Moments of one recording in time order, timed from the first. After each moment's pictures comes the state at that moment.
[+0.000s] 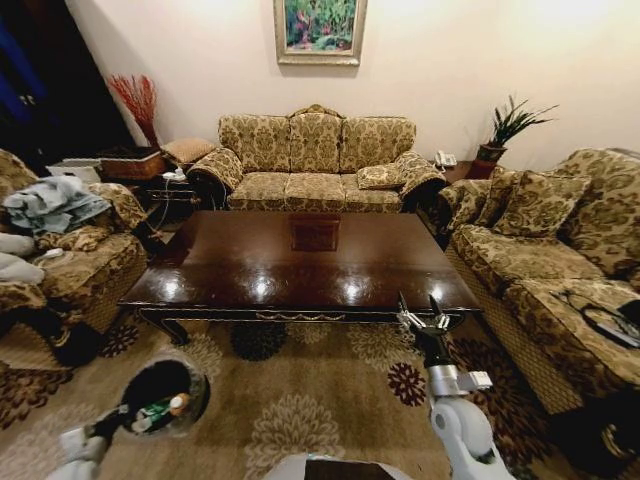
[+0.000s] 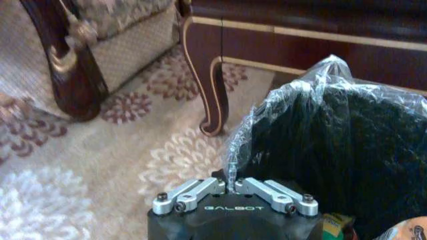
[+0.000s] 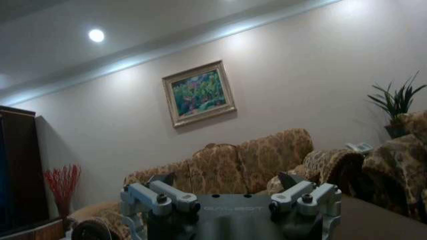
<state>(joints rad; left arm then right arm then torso) 1.36 -1.08 -0.89 -0.83 -0.51 -0.13 0.29 -1.53 1.42 0.58 2.00 0.47 0.27 -0.14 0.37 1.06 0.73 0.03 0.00</state>
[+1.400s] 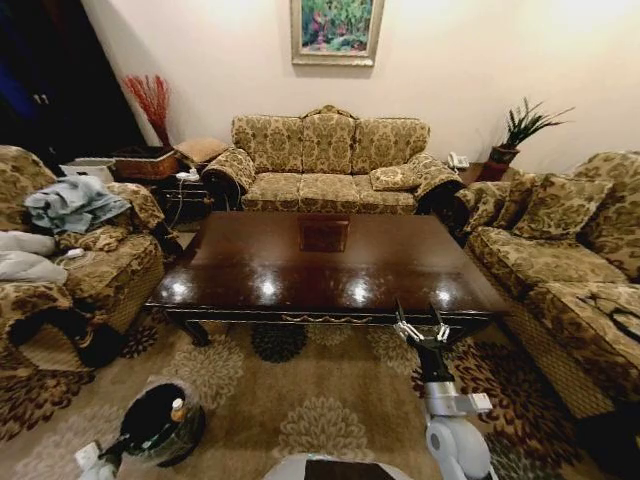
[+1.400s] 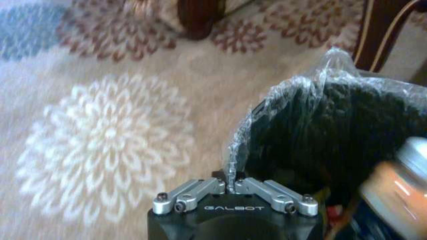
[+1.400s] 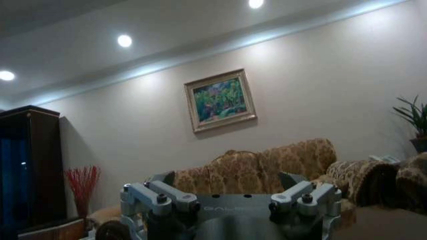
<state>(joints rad) 1.22 -1.09 -0.90 -0.55 -0.66 0.03 0.11 -1.64 1.44 0.59 2.05 0.44 0.38 -0.17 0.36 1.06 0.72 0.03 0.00</state>
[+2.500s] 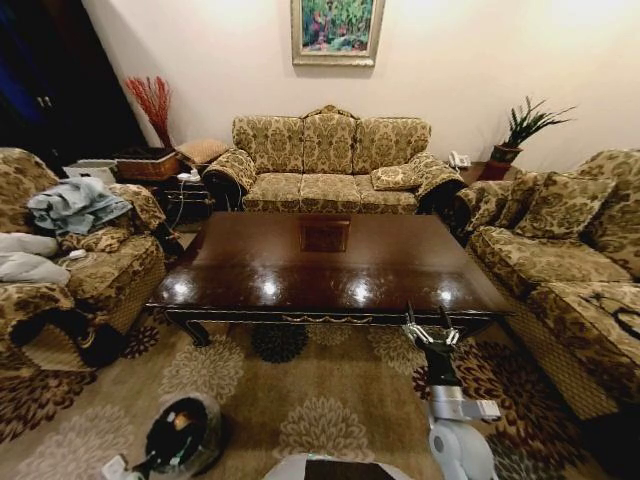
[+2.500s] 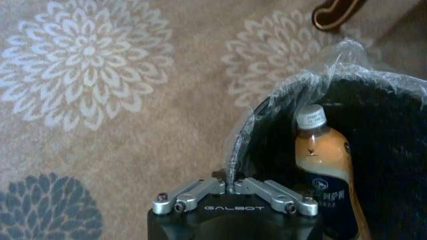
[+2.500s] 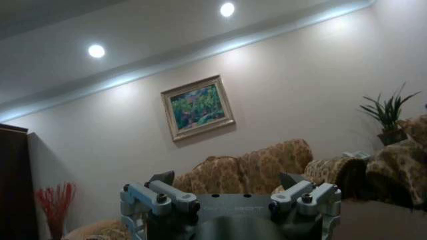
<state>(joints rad) 1.32 -1.24 -0.91 -0.71 -0.66 0.18 0.03 -1.63 1.50 0.61 2.02 0.46 0.41 -0.17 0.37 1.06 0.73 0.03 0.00</state>
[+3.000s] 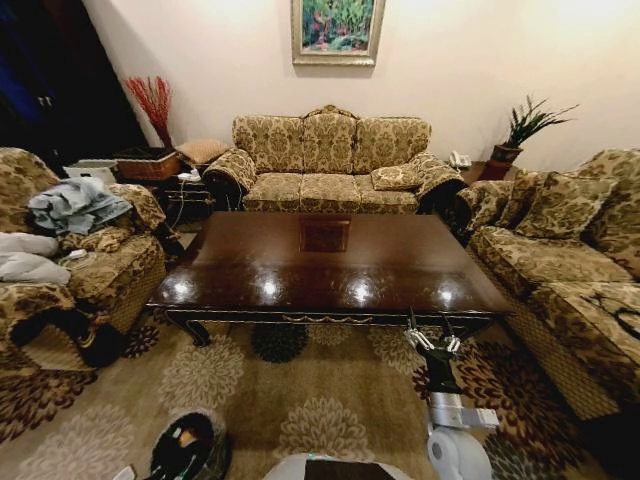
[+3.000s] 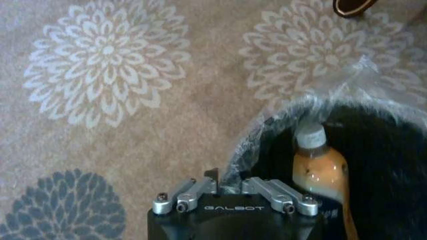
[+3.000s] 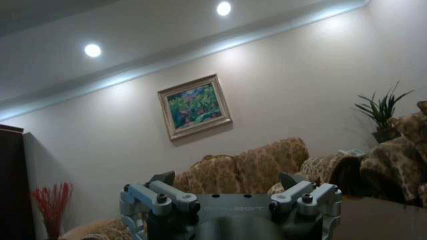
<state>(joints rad) 1.26 -1.23 -0.91 -0.58 -0.61 0.11 0.01 -1.67 1.50 0.61 2.01 0.48 0.43 -0.18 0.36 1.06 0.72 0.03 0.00</state>
